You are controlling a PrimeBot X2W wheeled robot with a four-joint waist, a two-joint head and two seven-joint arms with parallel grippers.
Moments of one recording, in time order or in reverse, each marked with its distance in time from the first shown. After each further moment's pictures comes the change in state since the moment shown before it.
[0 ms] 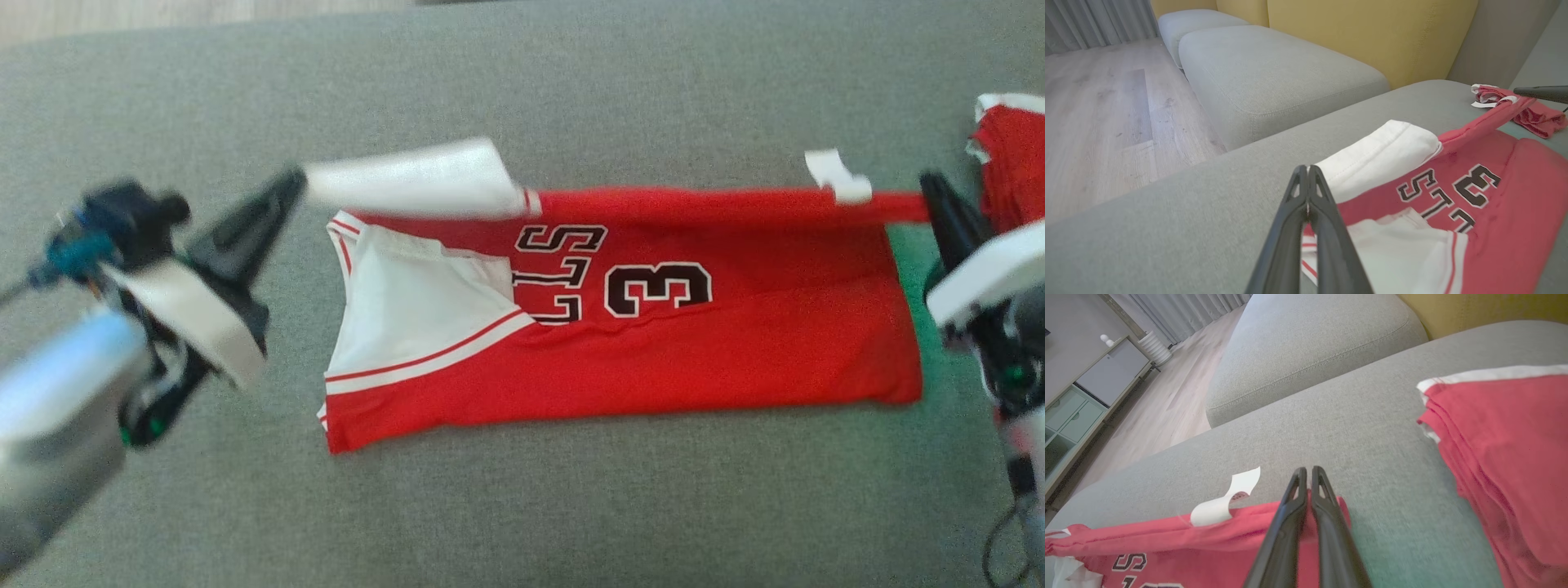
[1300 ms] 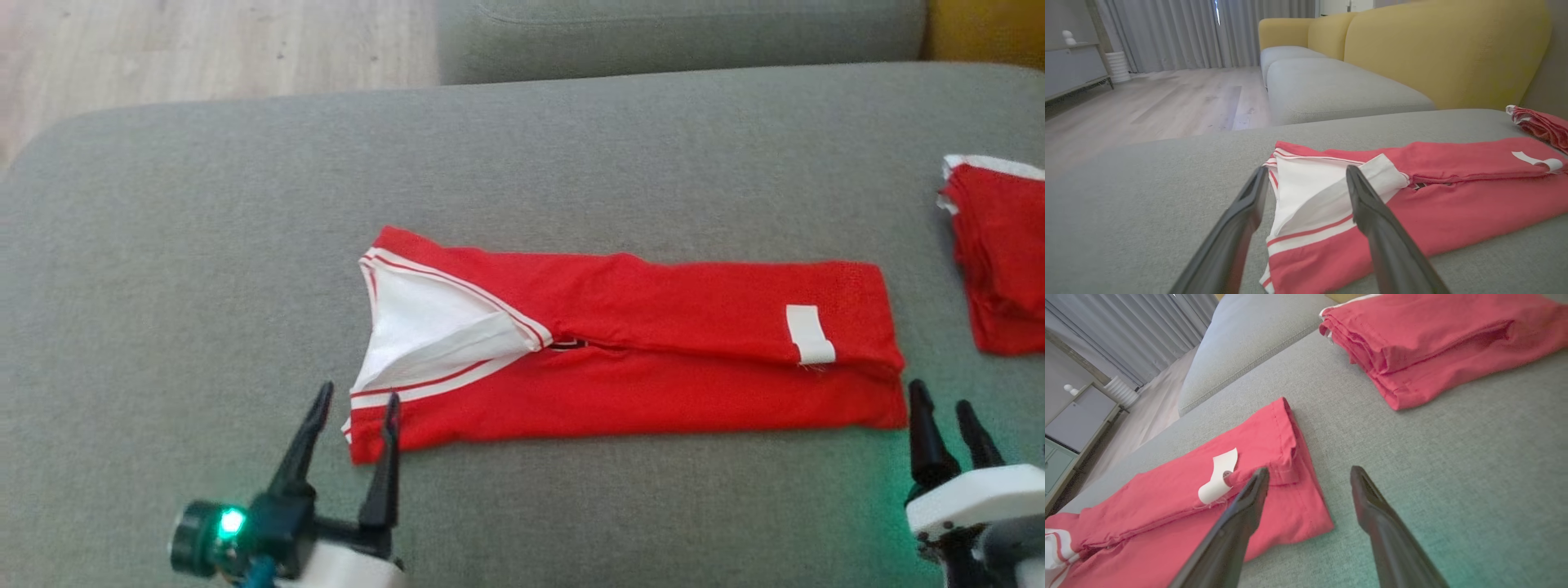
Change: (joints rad) left arm 0.874 -0.319 0.619 -0.303 0.580 0.442 -0.011; right arm 0.497 0.229 -0.246 -0.180 -0.152 0.000 -0.176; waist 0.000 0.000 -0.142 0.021
